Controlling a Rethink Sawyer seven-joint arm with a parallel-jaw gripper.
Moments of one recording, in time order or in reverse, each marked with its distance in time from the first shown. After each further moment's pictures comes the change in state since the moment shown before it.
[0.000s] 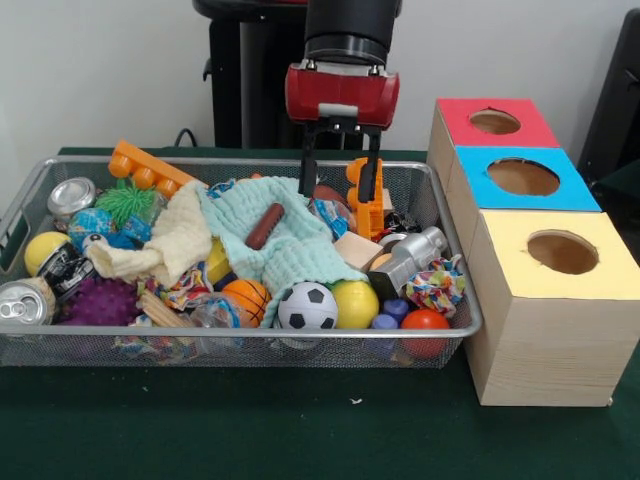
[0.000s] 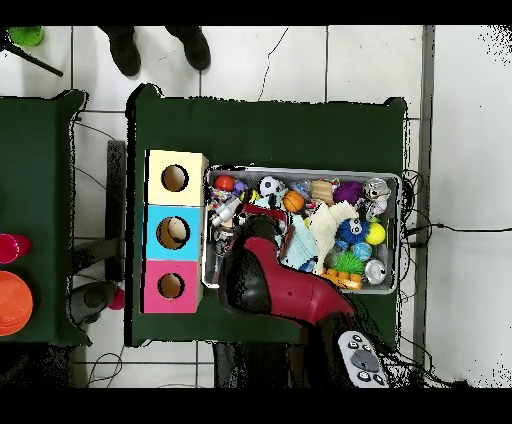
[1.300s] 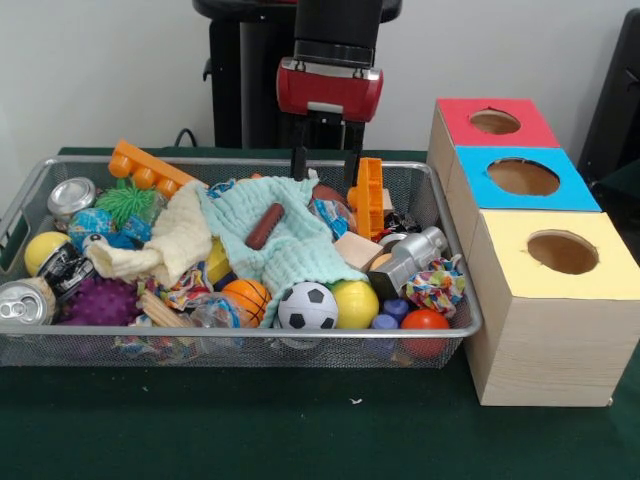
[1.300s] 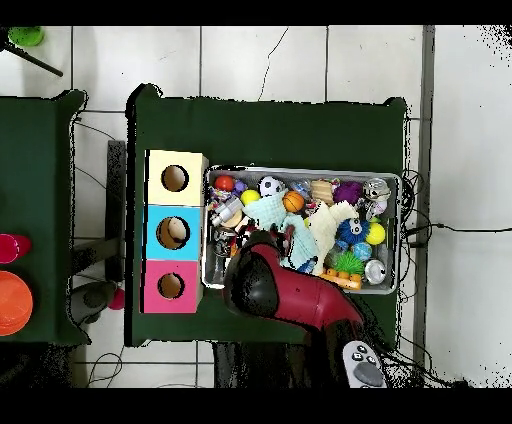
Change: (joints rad) arm 0.022 -0.023 -0.062 -0.014 0.000 0.342 0.000
